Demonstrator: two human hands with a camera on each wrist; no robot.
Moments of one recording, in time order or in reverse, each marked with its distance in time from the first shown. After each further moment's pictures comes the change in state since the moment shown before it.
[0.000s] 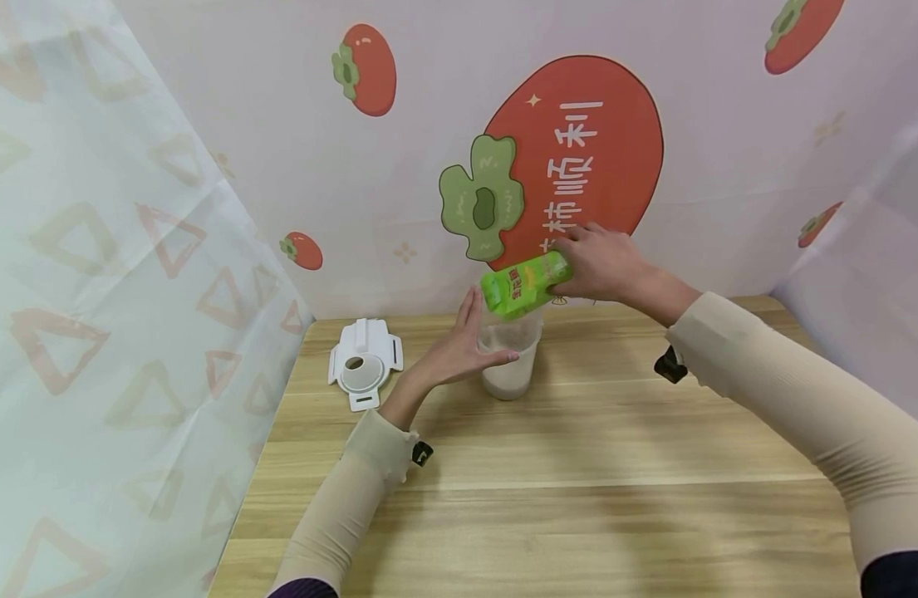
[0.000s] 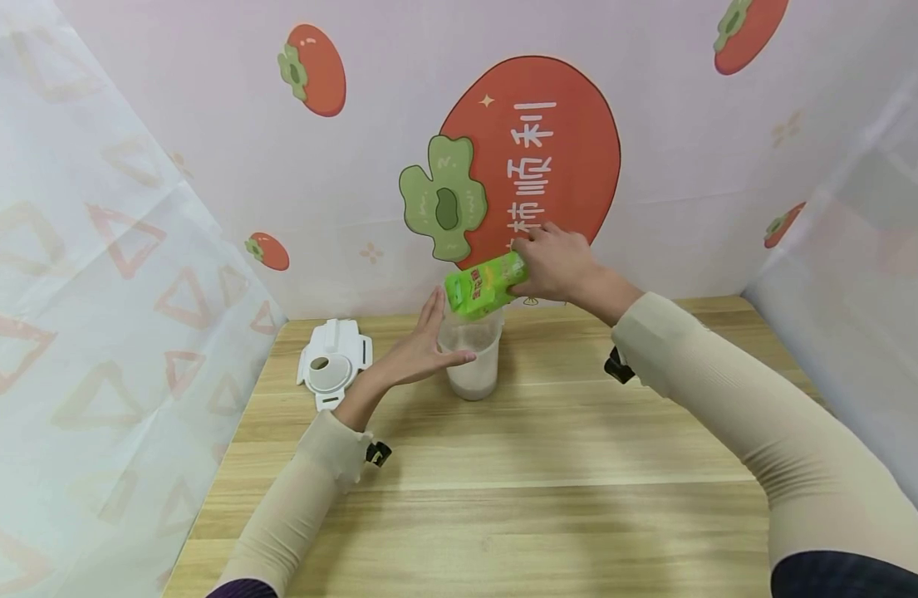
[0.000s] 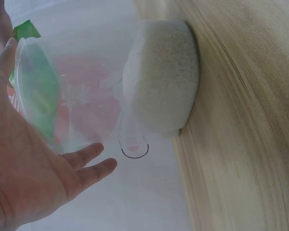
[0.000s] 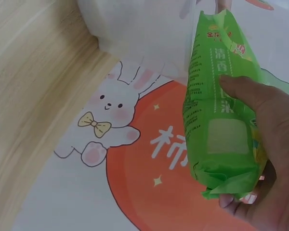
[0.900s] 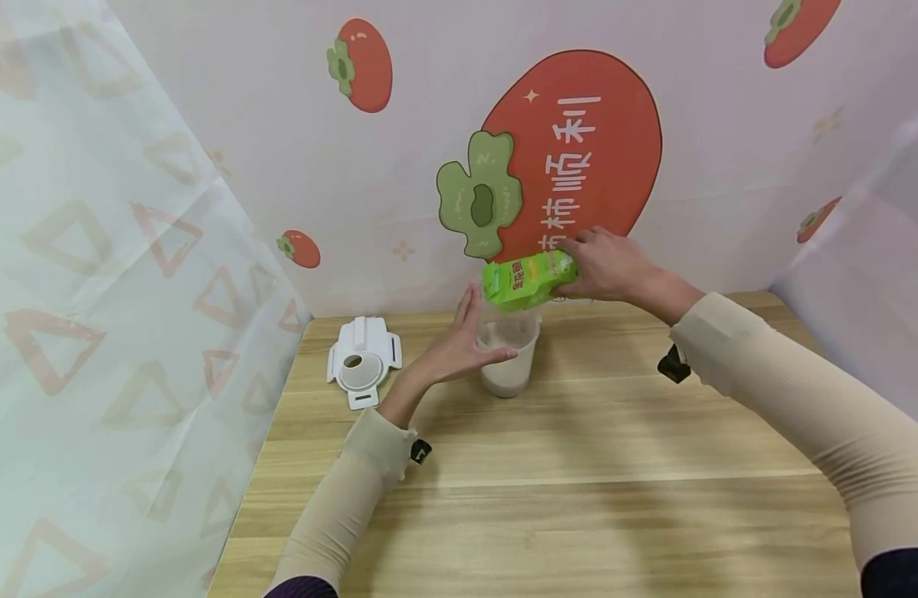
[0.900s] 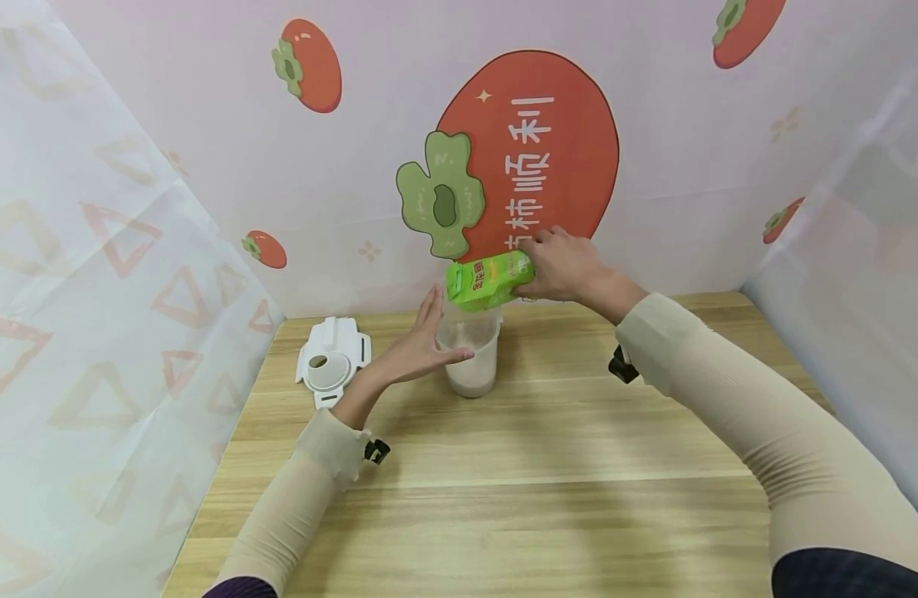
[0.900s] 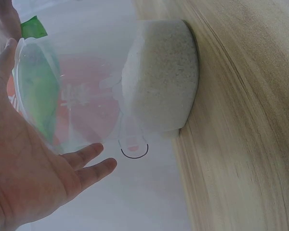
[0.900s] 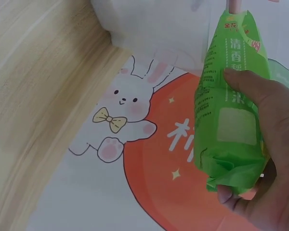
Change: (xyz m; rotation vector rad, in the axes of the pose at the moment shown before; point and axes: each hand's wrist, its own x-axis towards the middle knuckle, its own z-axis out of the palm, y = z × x) left_hand 0.004 -0.005 0.003 -0.015 0.014 0.015; right_hand -0.004 0.013 0.015 0.056 0.005 0.011
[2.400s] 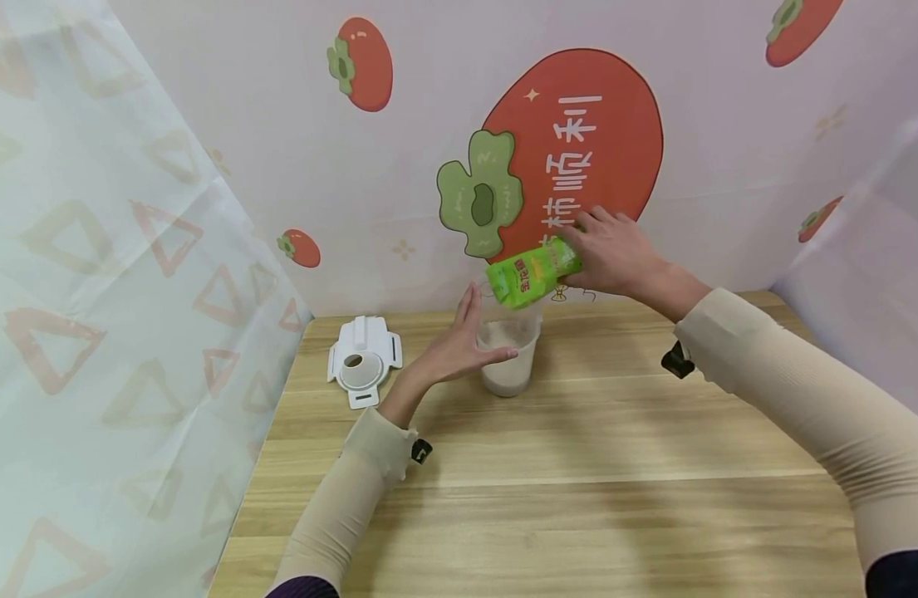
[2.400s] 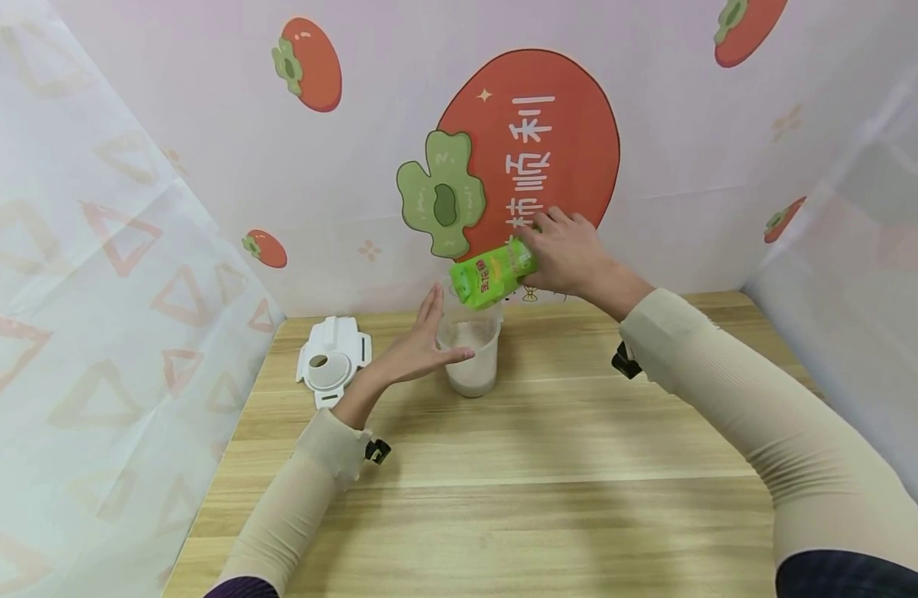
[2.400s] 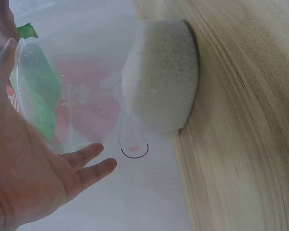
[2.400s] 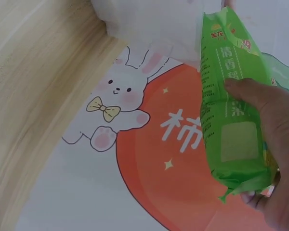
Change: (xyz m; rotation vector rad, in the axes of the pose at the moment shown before) left_hand -0.001 0.002 -0.001 0.011 -0.012 -0.029; right_hand 0.000 0.003 -0.013 -0.116 0.116 -0.106
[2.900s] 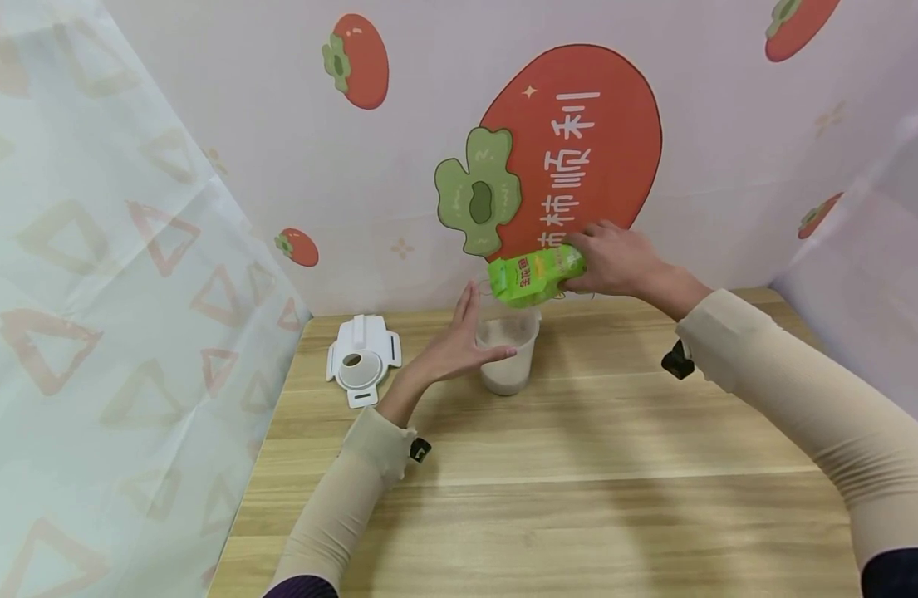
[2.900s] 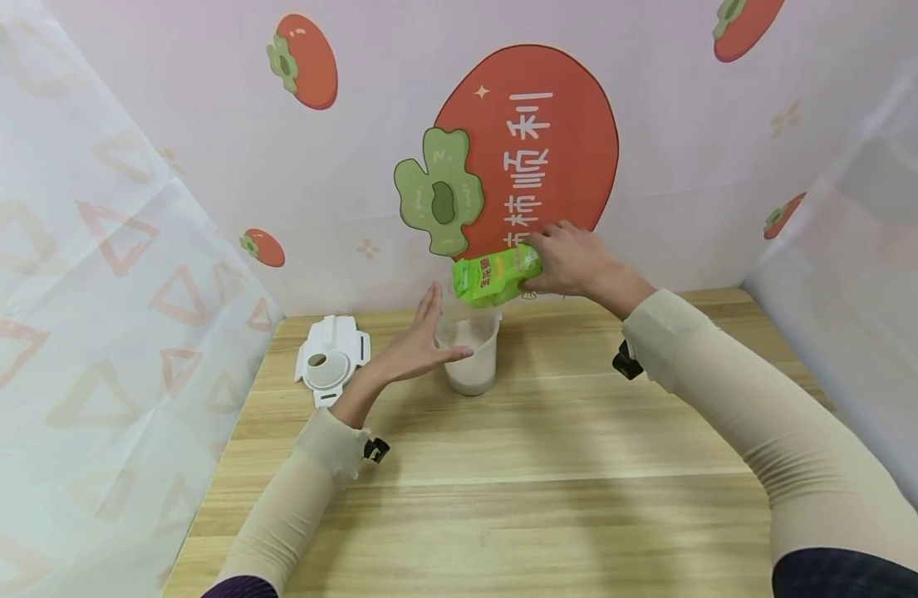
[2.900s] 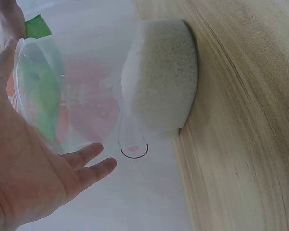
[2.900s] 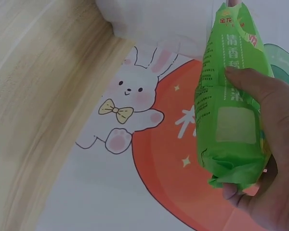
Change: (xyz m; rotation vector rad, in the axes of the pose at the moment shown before) left_hand 0.002 -0.001 0.001 -0.010 0.012 0.015; right_hand -0.004 0.008 0.014 0.147 -0.134 0.145
